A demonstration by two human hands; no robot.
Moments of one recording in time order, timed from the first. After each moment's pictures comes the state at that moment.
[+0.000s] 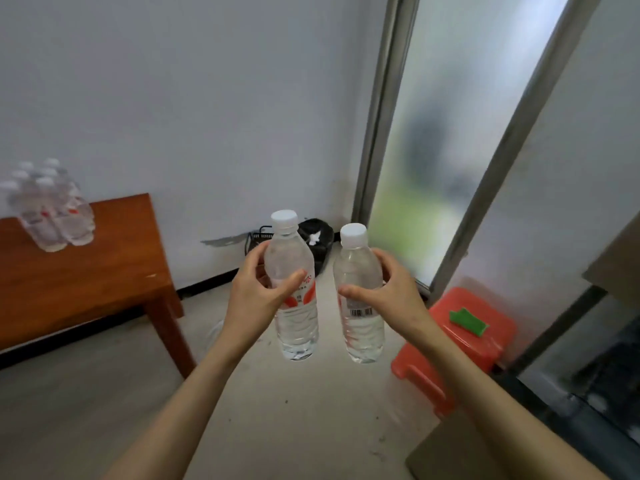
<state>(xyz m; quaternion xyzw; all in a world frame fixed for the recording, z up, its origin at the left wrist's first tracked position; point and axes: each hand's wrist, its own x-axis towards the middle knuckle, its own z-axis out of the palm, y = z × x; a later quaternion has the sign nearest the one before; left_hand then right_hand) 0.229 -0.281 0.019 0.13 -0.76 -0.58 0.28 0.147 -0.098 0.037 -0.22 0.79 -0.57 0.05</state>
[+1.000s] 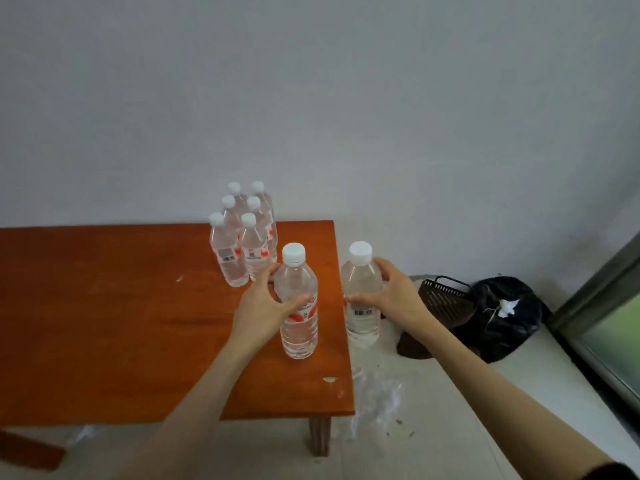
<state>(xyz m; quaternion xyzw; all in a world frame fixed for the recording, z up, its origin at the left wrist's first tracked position) 0.142 -0.818 -0.038 0.42 -0.76 -0.43 0.25 -0.038 -0.703 -0.031 -0.41 0.75 -0.45 0.24</state>
